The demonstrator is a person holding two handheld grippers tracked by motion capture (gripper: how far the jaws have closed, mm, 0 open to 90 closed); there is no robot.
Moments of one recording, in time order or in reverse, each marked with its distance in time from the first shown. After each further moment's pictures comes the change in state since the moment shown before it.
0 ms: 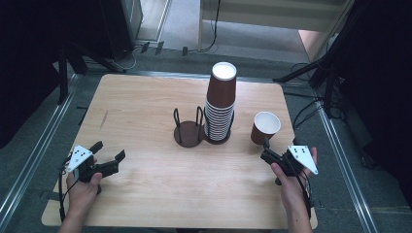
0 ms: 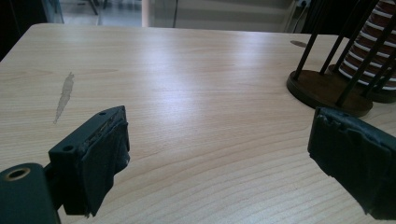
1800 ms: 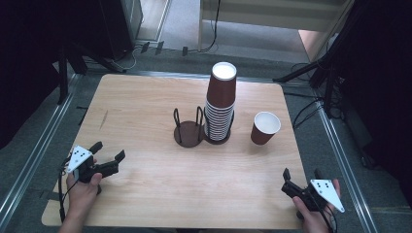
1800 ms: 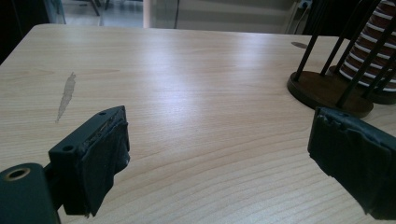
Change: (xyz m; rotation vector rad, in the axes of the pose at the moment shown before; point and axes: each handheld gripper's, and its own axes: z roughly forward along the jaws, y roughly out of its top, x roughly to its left) left arm 0.000 -0.001 -0.001 -0.006 0.005 -0.006; right arm -0.056 -0.042 -0.077 0.079 -0.052 -0.026
